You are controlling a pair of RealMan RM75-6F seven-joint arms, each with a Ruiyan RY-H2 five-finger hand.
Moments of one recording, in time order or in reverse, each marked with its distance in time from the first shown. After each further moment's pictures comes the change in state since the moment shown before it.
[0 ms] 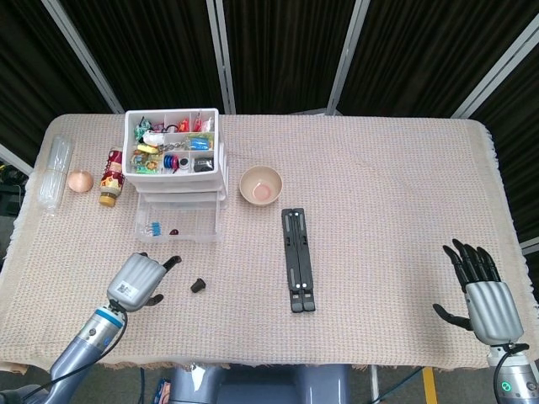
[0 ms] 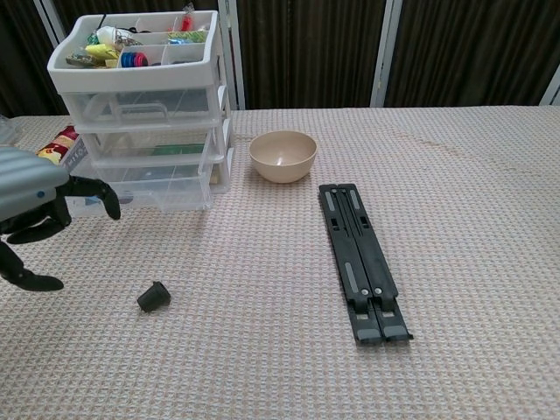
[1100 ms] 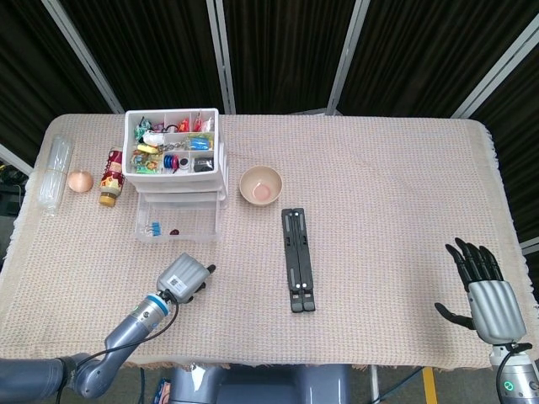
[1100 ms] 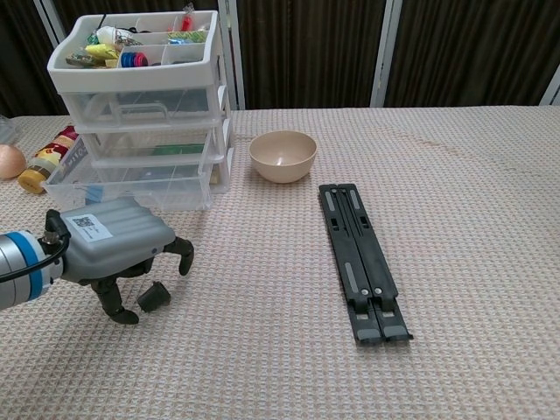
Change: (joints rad) left arm -0.158 -0.213 -0.071 0.203 -0.179 -0.255 0.171; right arm 0.000 0.004 0.004 0.005 0.001 0.004 0.018
